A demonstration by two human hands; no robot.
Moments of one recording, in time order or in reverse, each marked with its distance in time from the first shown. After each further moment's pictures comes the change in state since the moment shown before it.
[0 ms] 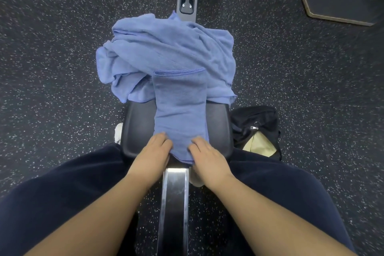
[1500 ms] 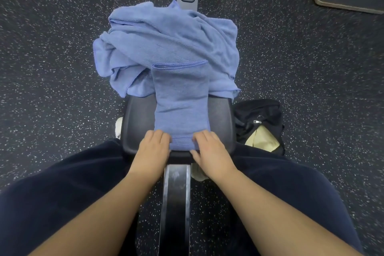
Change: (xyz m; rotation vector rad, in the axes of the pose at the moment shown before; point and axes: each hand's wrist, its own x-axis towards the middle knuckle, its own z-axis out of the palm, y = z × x) left_hand 0.000 0.001 0.005 0.259 0.085 -0.051; right_hand 0.007 0.006 0.000 0.165 0.095 0.044
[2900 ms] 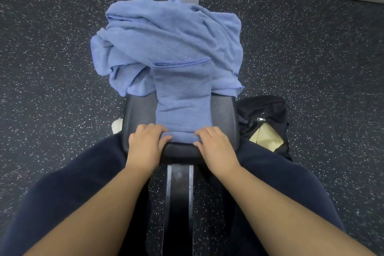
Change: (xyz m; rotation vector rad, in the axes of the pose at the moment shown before) left_hand 0.022 -0.007 -0.020 -0.213 -0.131 -0.385; right_hand 0.016 0.009 0.005 -0.036 0.164 -0.015
